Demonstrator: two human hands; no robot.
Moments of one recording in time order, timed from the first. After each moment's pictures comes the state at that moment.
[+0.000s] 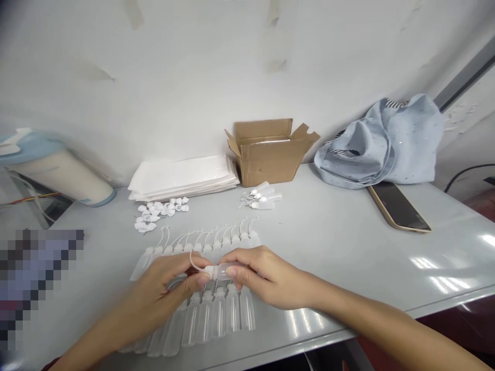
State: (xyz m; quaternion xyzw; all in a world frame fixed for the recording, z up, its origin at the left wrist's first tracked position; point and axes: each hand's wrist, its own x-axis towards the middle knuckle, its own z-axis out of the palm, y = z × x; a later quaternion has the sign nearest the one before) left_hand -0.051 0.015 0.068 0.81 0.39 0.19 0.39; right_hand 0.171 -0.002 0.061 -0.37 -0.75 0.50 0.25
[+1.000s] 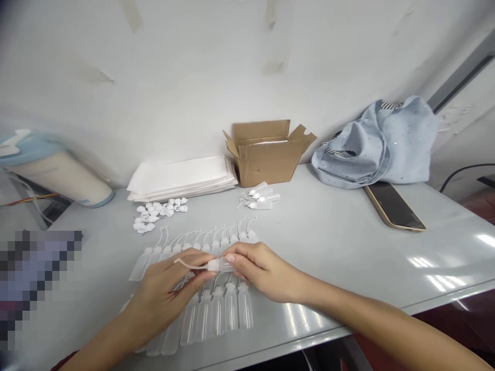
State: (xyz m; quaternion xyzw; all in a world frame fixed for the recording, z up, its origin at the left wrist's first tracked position) left_hand -0.046 0.012 0.044 0.85 0.32 0.32 0.27; right_hand 0.168 -0.003 0.051 -0.41 -0.65 0.58 0.28
